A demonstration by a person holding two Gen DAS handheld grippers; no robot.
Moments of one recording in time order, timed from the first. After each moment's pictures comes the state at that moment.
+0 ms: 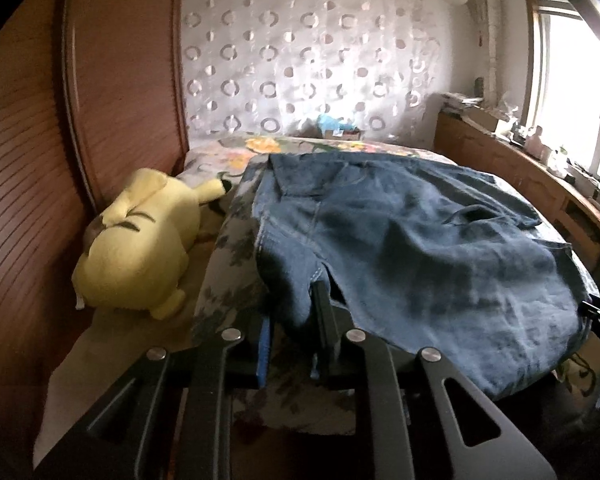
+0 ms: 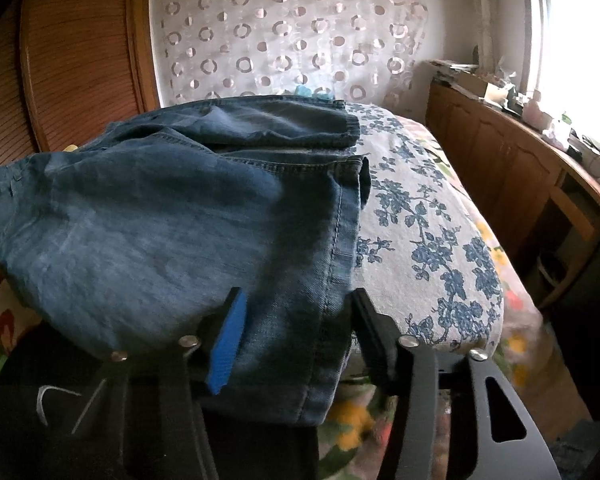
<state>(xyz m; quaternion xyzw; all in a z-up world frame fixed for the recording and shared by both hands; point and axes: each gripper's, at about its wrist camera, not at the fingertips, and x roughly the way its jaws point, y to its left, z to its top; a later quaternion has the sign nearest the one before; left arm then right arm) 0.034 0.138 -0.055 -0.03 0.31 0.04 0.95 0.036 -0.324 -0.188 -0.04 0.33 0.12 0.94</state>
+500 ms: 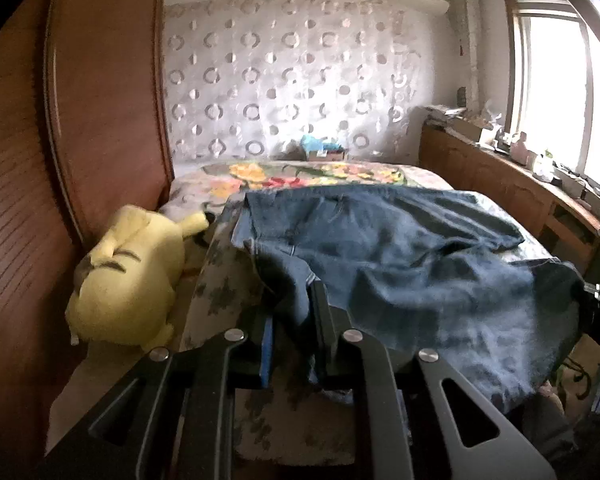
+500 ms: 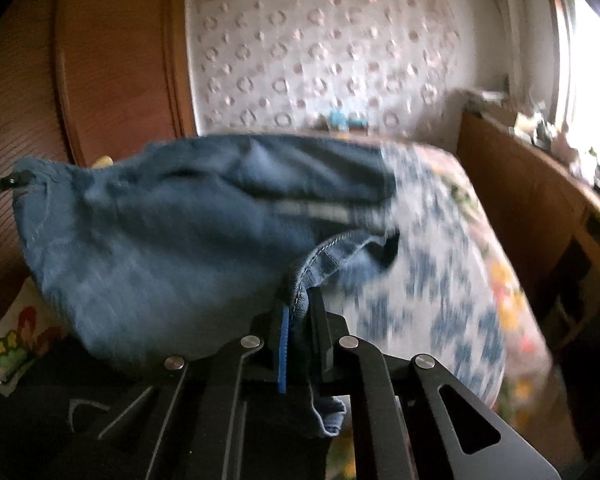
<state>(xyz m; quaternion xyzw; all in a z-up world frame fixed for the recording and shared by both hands) 0.050 0.117 -0.020 -0.02 0.28 0.02 0.96 0.049 -0.317 -0.143 -0.06 0.28 0.18 0.94</state>
